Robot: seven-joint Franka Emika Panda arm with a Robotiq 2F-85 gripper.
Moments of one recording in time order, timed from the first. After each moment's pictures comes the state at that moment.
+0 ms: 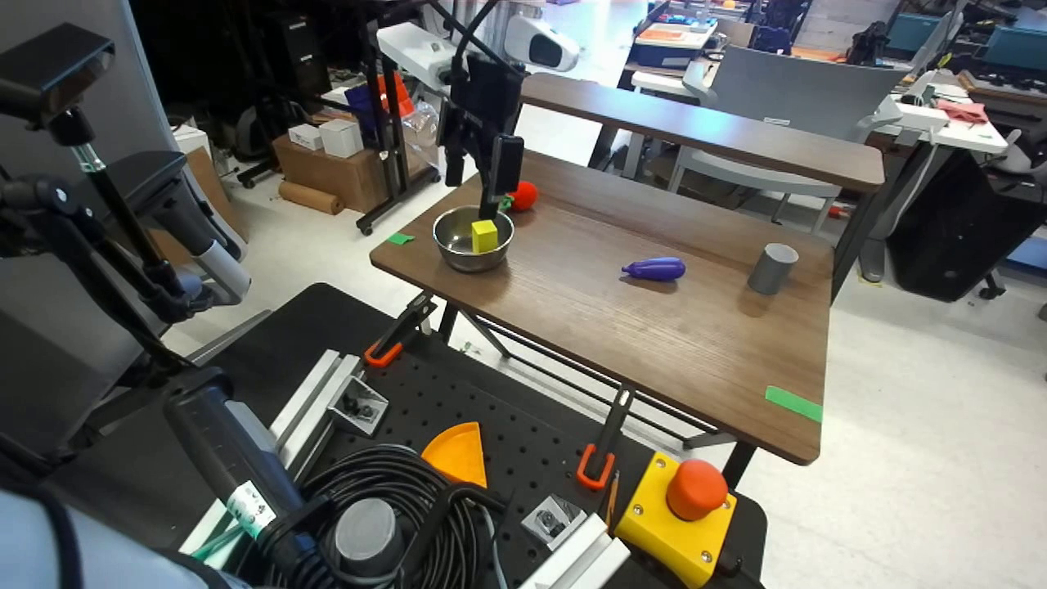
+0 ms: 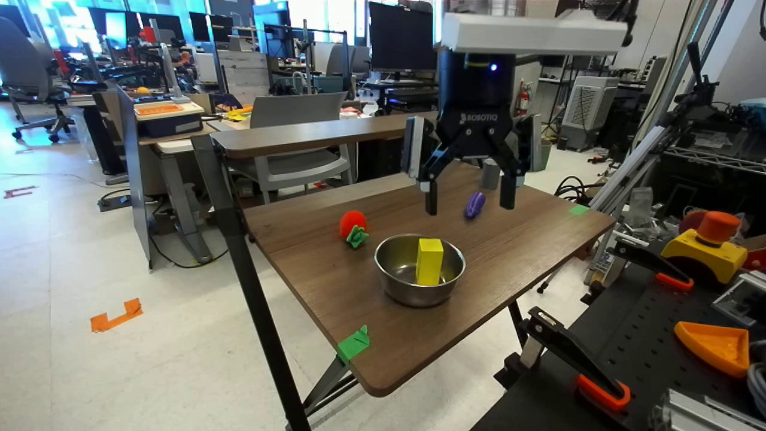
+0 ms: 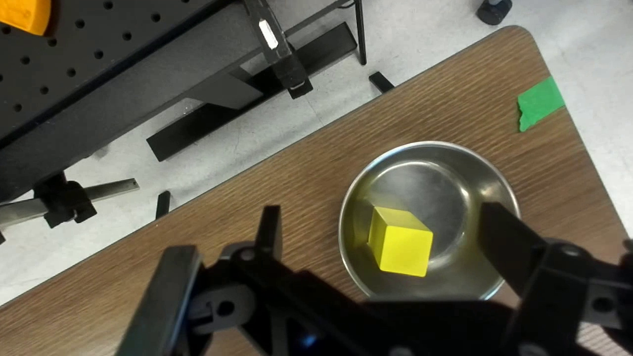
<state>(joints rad) 0.14 0.26 0.13 -2.28 0.09 2.34 0.65</state>
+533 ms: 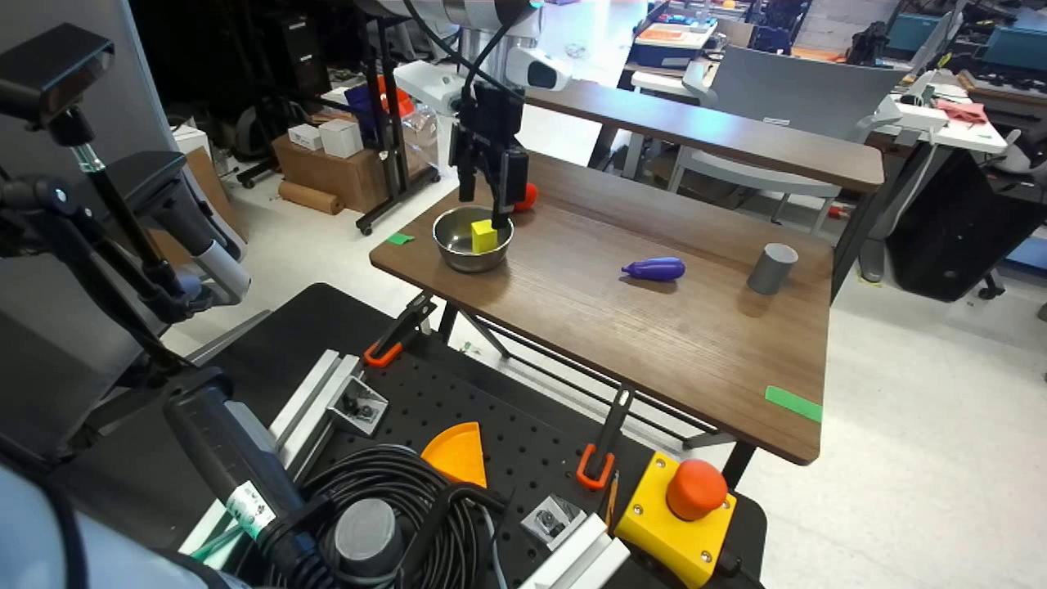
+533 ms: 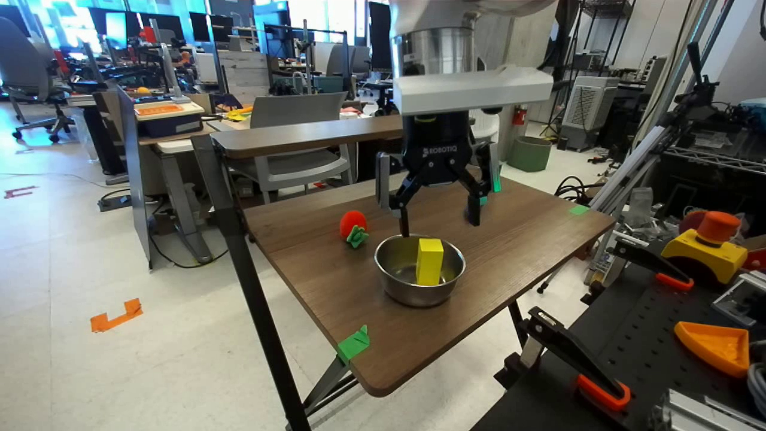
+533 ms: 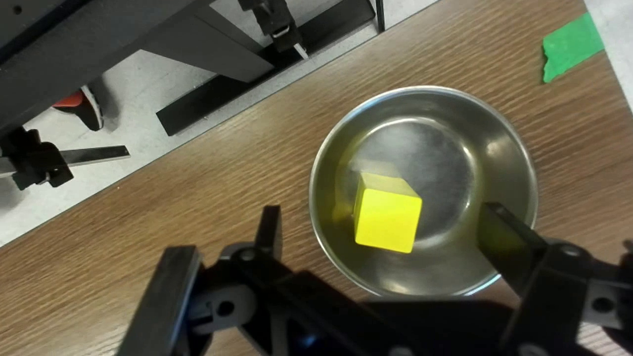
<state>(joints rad) 0.22 0.43 0.07 -2.13 -0.01 2.35 0.74</state>
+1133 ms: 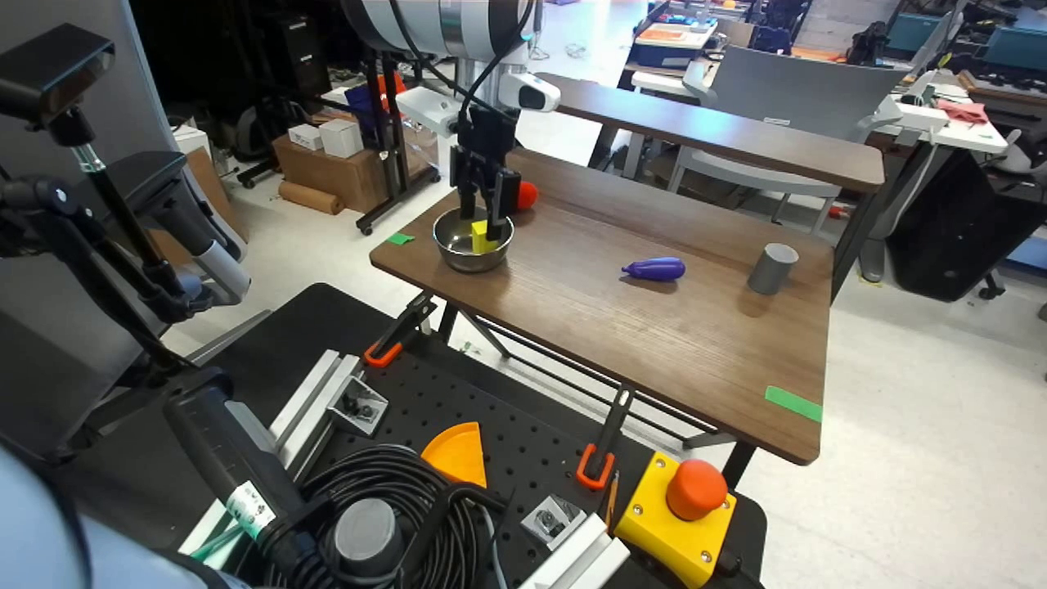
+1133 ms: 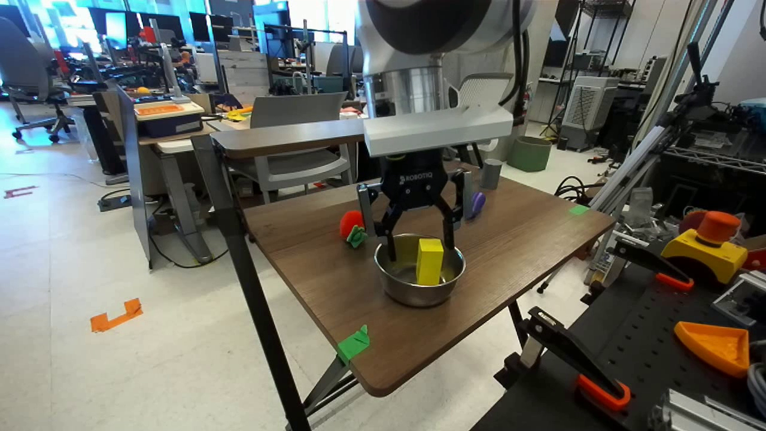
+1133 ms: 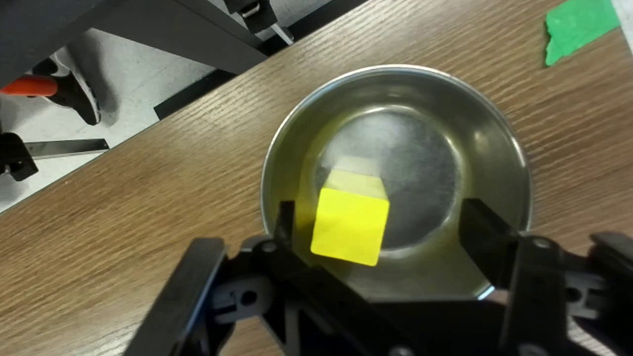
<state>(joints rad) 0.29 0.55 0.03 -2.03 -0.02 2.35 0.76</state>
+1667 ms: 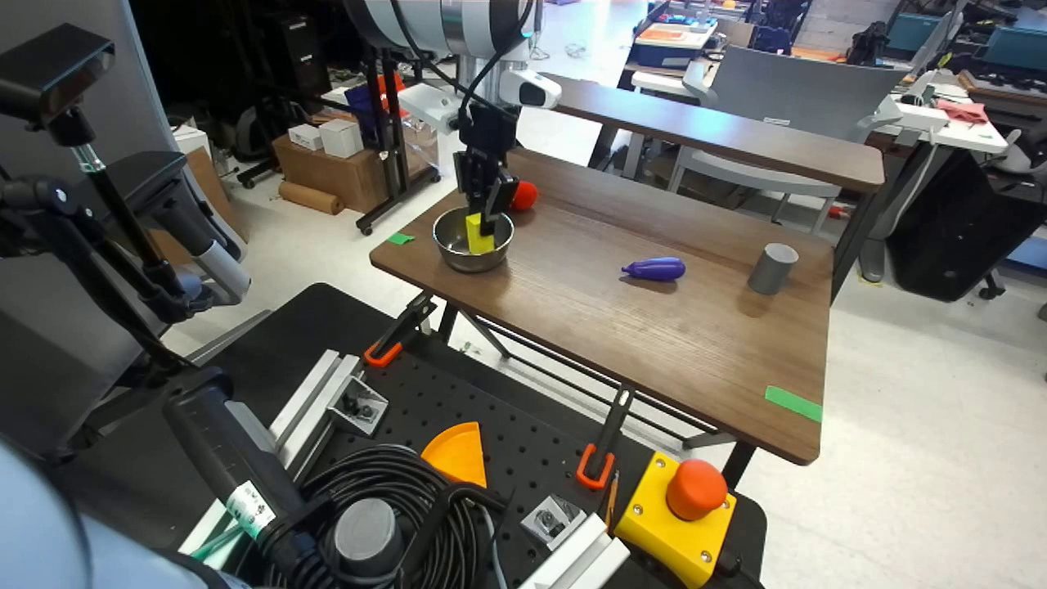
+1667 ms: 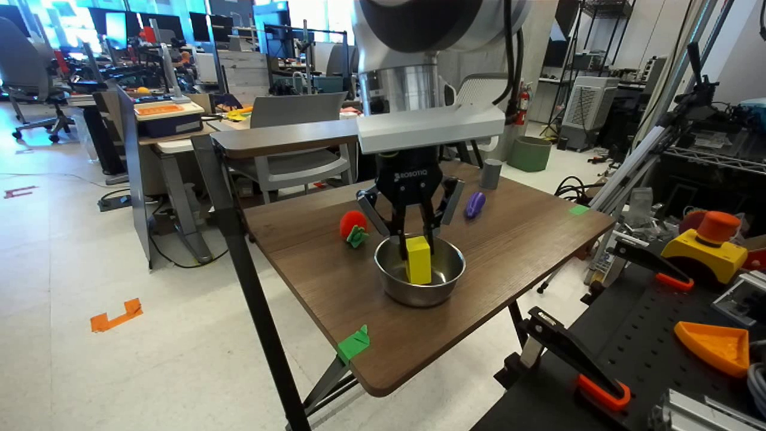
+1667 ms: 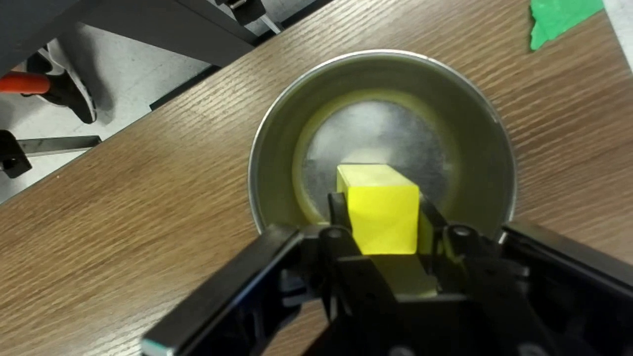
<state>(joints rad) 0.29 0.56 0.02 -2.01 -0.02 2.35 0.78</state>
